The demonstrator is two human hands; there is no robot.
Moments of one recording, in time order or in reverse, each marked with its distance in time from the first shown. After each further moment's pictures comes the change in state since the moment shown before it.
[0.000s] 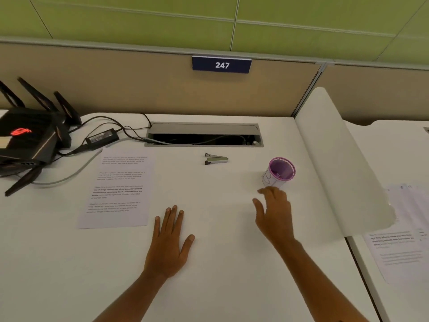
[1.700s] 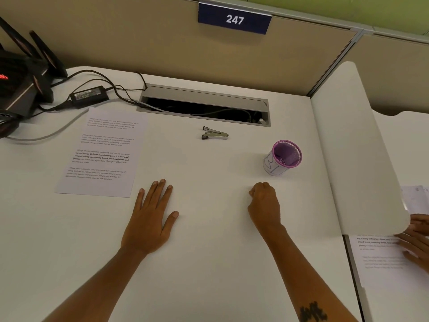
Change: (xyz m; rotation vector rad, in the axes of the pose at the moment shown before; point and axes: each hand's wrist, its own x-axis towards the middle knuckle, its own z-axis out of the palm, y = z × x) left_hand 0.004 0.001 -0.012 0.110 0.056 -0.017; right_hand 0.005 0.023 0.050 -0.090 -0.238 0.079
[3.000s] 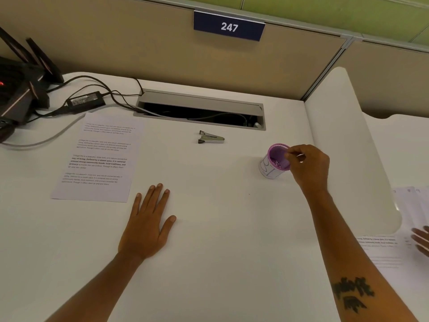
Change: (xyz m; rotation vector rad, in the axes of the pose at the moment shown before) left_hand 0.000 0.000 0.001 -0.016 -0.008 -0.002; right_hand 0.091 0.046 -0.123 0.281 0.346 -0.046
